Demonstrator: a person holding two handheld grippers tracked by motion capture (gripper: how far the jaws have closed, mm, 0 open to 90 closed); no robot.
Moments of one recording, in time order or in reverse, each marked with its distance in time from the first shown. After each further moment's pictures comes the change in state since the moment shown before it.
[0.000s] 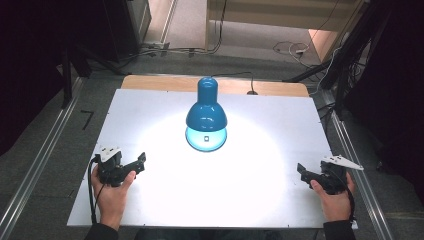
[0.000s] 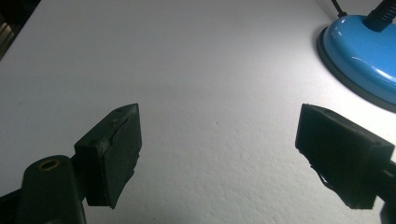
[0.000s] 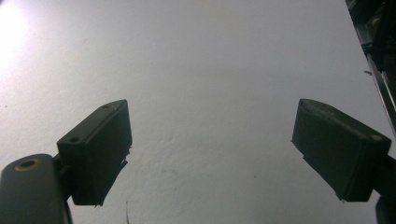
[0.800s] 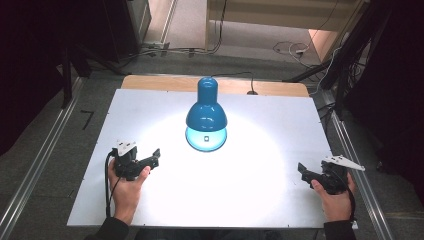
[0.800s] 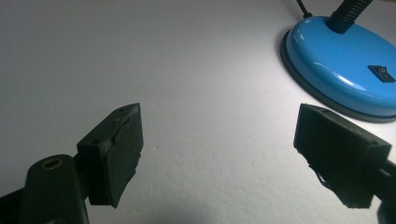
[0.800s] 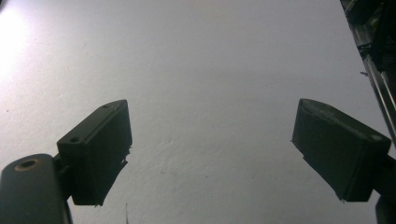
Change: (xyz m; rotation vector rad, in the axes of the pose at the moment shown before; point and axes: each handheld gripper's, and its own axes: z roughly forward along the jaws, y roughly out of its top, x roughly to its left) left arm -0.031 0.007 0.021 0.002 -0.063 0.028; right arm -0.001 0.000 -0.002 -0.010 0.000 0.015
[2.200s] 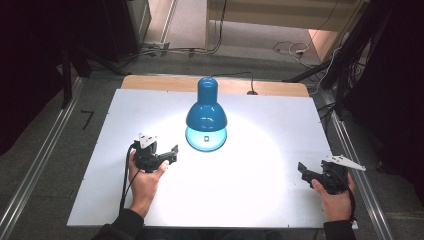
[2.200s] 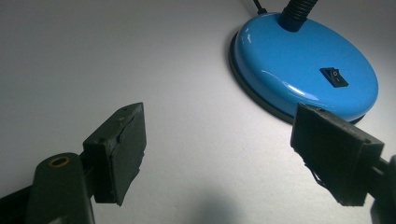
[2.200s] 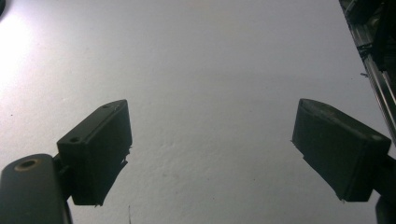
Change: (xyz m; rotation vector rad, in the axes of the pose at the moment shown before) left arm -0.043 0.011 0.029 0.029 -0.074 0.060; right arm 0.000 0.001 -0.001 -0.007 0.003 0.007
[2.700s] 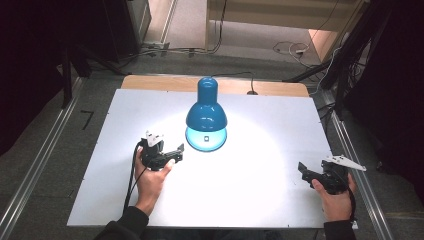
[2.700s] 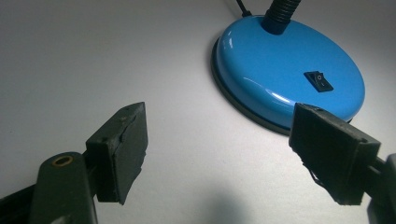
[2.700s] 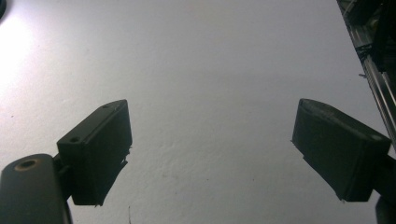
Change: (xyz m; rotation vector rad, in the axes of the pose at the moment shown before) left arm -0.012 0.004 0.009 -0.004 -0.018 0.020; right arm 0.000 0.000 -0.001 -0.005 -0.001 0.004
